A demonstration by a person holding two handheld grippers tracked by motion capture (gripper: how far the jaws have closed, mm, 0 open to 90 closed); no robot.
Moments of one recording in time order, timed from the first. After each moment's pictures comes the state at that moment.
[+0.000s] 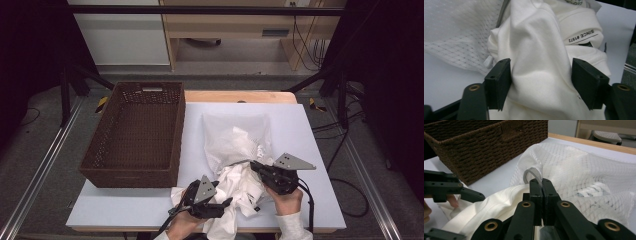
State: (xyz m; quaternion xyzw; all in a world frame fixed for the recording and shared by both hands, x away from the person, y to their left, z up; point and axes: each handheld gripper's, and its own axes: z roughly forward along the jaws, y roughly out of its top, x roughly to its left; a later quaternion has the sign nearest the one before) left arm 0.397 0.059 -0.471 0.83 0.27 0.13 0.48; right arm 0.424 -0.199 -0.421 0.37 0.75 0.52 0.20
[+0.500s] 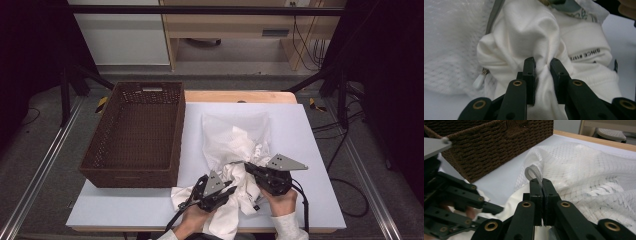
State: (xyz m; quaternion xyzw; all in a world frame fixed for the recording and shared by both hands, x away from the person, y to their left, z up) left arm 0.416 0.032 -0.474 0.81 0.27 0.13 0.50; right arm 0.423 -0.184 -0.422 0.36 0.75 0.51 0.19
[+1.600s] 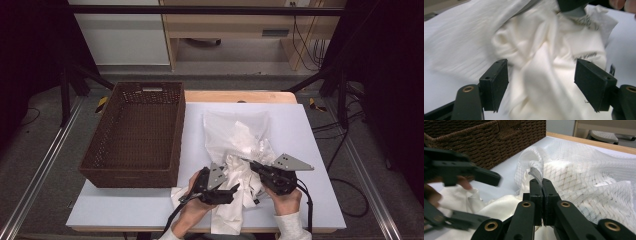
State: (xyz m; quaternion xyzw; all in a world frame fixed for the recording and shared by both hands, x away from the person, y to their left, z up) left arm 0.414 0.047 -0.448 0.82 0.28 0.20 0.45; right arm 0.424 -0.197 -0.424 0.37 0.75 0.51 0.21
